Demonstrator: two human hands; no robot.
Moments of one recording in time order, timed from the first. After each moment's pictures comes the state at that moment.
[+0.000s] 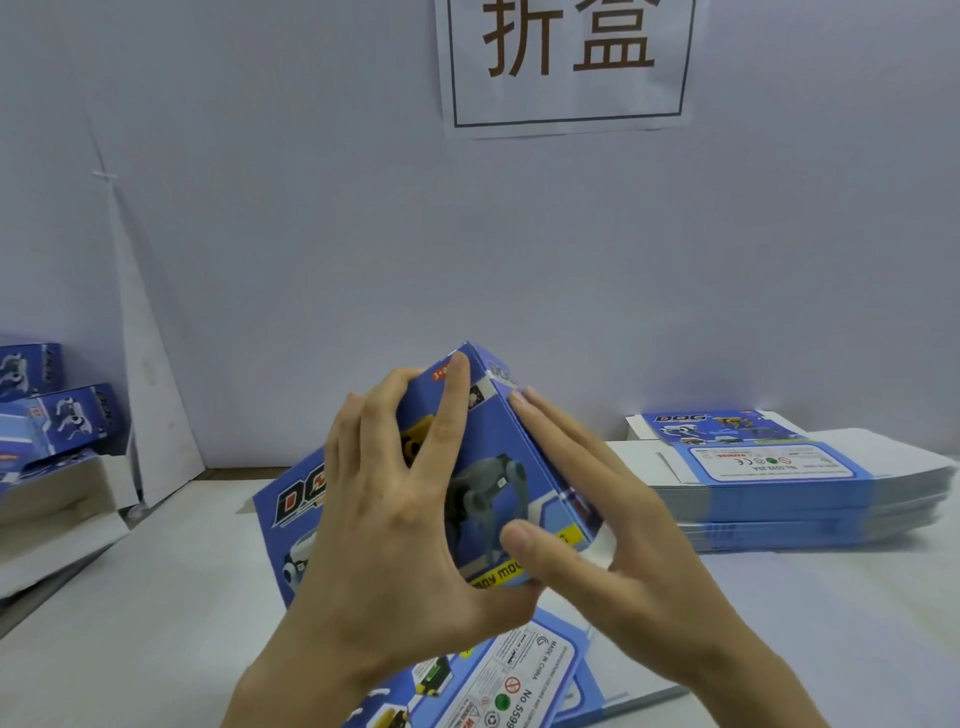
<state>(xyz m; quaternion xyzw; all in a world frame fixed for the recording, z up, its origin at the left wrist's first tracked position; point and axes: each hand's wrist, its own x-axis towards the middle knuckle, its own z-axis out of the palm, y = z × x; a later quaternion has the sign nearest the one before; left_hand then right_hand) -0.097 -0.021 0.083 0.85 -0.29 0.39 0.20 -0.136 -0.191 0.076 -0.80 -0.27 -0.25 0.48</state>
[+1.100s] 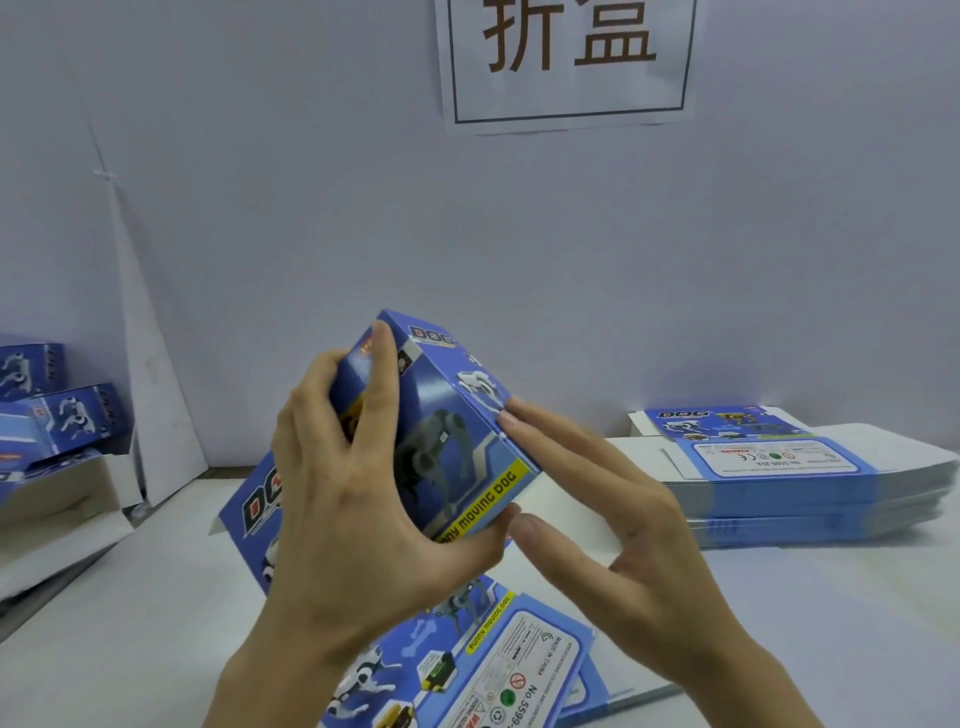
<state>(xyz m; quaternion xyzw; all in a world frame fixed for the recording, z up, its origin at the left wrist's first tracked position) -0.092 -0.012 0.088 0.83 -0.23 0.43 0.29 -0.134 -0.186 0.076 -0.78 -0.29 -0.32 0.46</state>
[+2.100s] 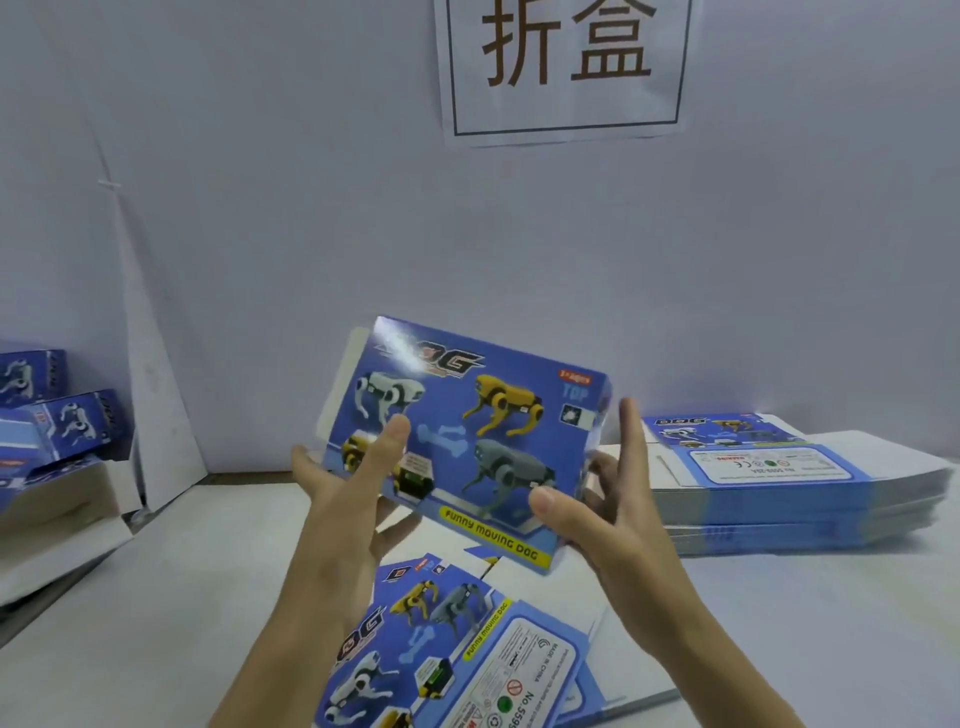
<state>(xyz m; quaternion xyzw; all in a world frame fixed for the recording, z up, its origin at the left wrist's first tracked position) -0.050 -0.009 0.068 0.57 -0.05 0.05 0.82 -0.102 -0.193 0.053 -0.62 -0.11 -0.19 0.76</state>
